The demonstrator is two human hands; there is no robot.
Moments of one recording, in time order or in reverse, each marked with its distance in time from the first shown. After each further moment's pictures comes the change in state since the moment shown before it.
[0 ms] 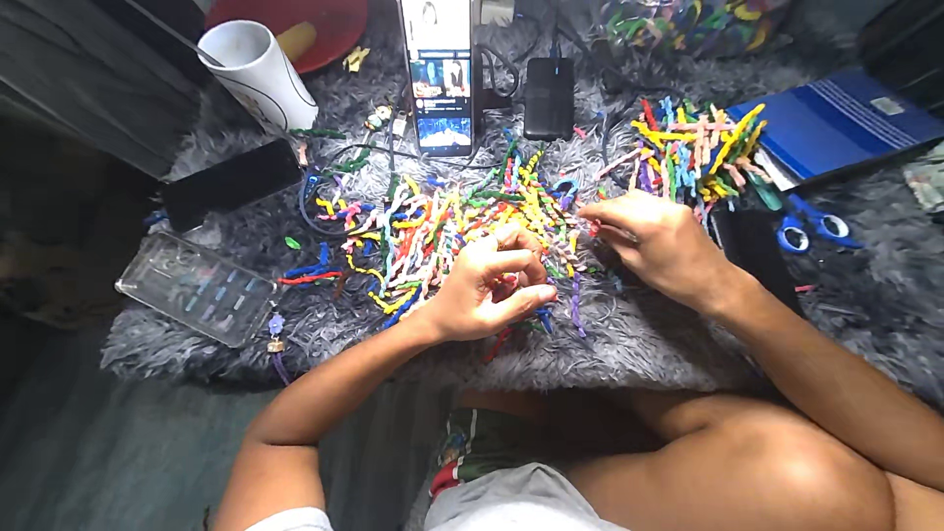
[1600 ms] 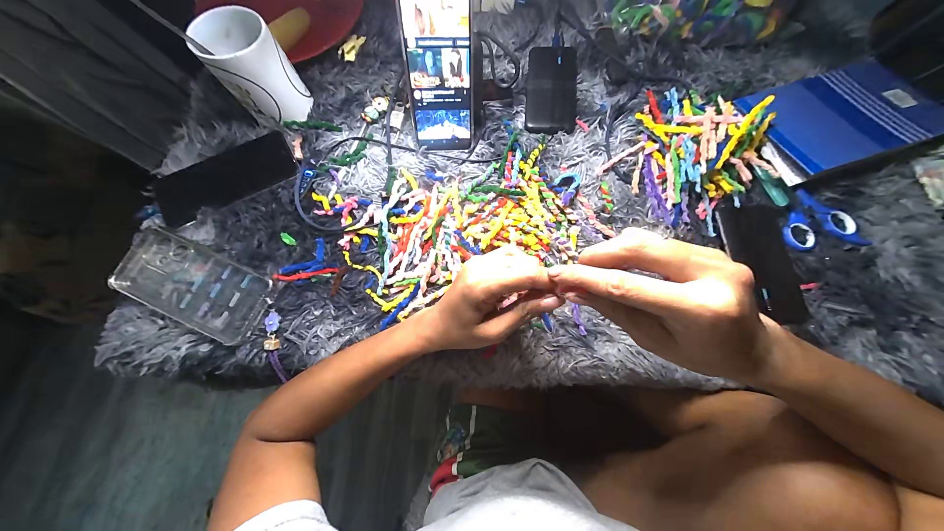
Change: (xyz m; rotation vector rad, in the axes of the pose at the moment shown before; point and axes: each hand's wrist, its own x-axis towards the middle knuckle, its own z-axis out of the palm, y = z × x) left_hand -0.007 -0.002 0.005 0.037 -0.019 0.238; right_hand -0.003 -0.063 -0.016 0.230 0.248 -0.370
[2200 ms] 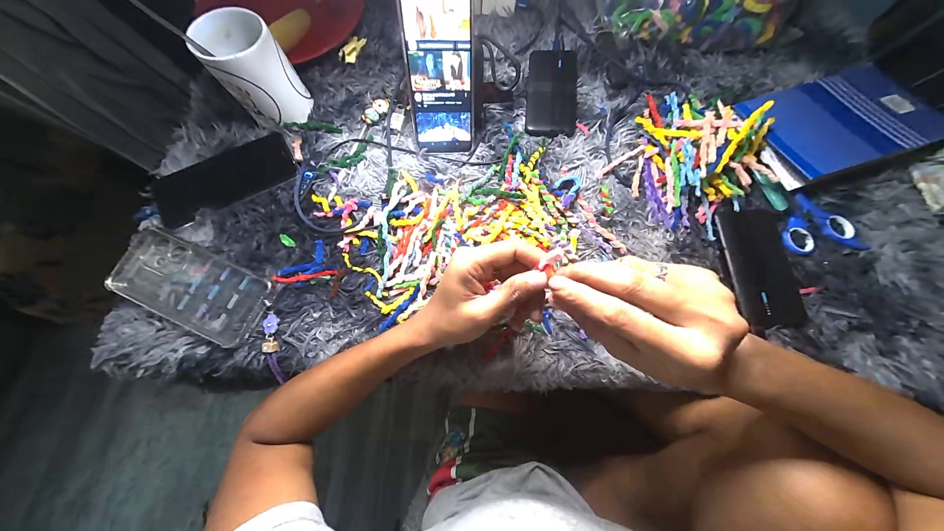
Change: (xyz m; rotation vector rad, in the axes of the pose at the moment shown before) left_hand 0.002 0.012 -0.002 -0.452 0.129 -0.348; right_hand -0.008 -0.003 0.016 -0.196 0.068 -0.111
